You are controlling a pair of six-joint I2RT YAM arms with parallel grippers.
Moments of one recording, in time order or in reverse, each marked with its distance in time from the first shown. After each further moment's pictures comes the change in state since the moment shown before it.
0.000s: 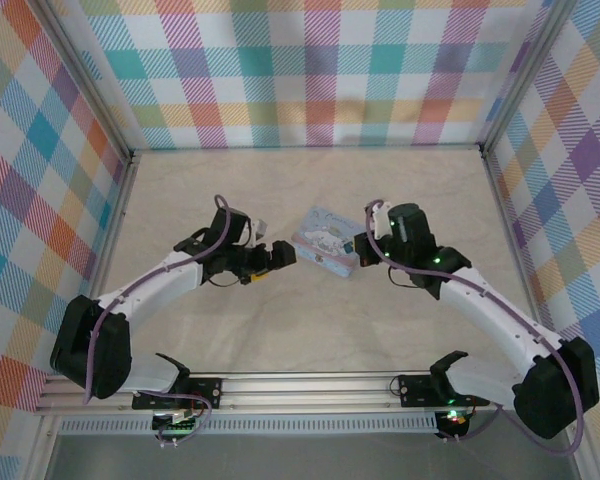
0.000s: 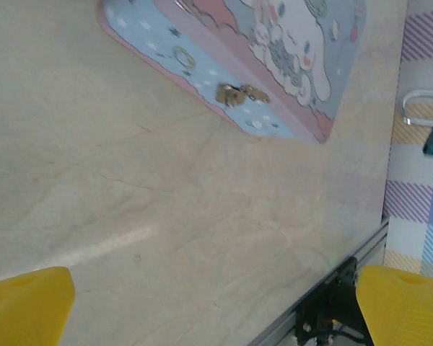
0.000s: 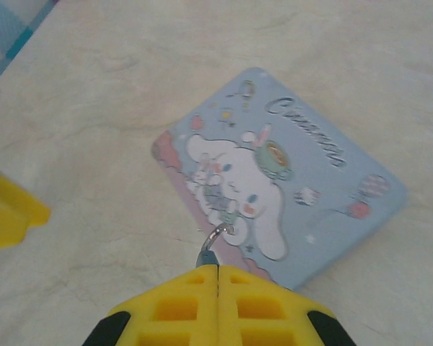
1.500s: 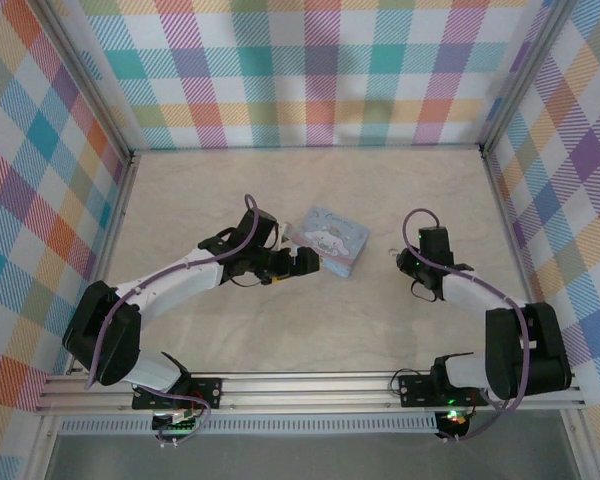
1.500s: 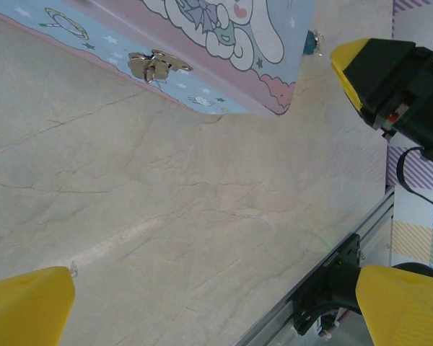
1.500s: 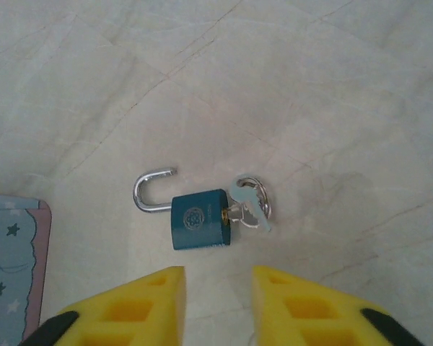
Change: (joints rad) left arm -0.143 0.088 0.074 0.042 -0.059 -0.018; right arm -0.338 0.183 -0.310 0.259 0.158 0.356
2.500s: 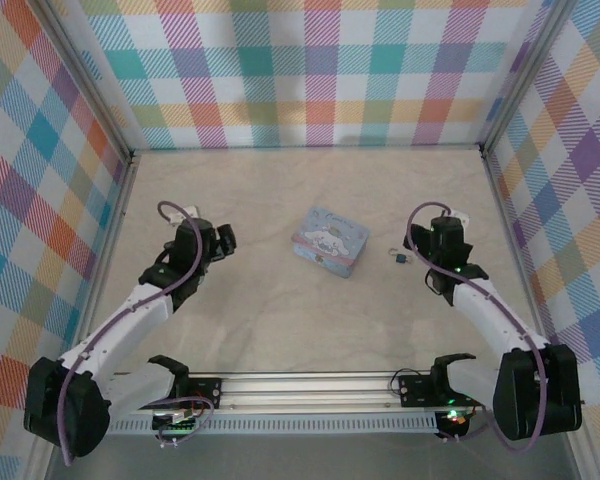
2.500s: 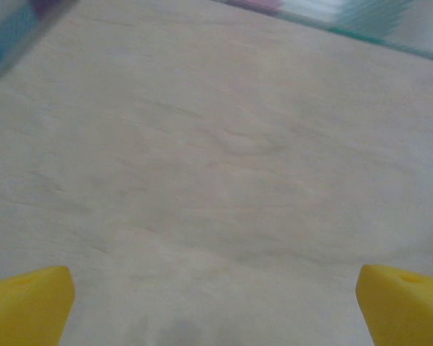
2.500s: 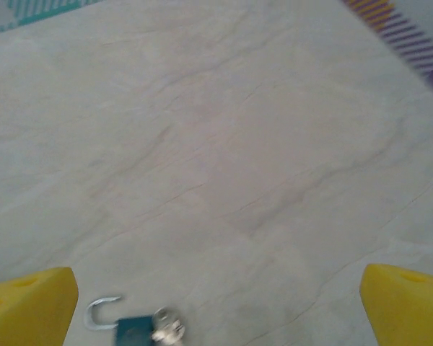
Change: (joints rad) left arm 0.364 -0.352 -0.349 0.232 -0.941 0.330; right arm -0.005 -0.105 0.012 0.128 0.376 -0.335
